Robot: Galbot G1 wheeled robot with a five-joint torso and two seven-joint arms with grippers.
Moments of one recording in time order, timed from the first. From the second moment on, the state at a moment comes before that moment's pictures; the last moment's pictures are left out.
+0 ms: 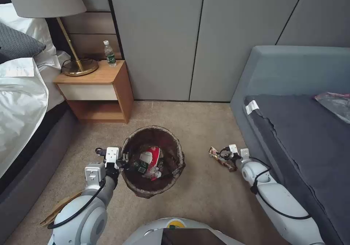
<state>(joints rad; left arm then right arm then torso) 1.69 -1.34 -0.52 -2.49 -0.30 0.72 -0.20 -1.07 1.03 0.30 1.34 0.48 -0.41 -0.04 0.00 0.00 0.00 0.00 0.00</state>
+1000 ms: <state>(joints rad) 1.68 -1.33 -0.53 -2.48 -0.31 0.72 -0.20 -1.02 1.13 0.27 1.18 0.34 -0.40 -0.07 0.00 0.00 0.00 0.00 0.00</state>
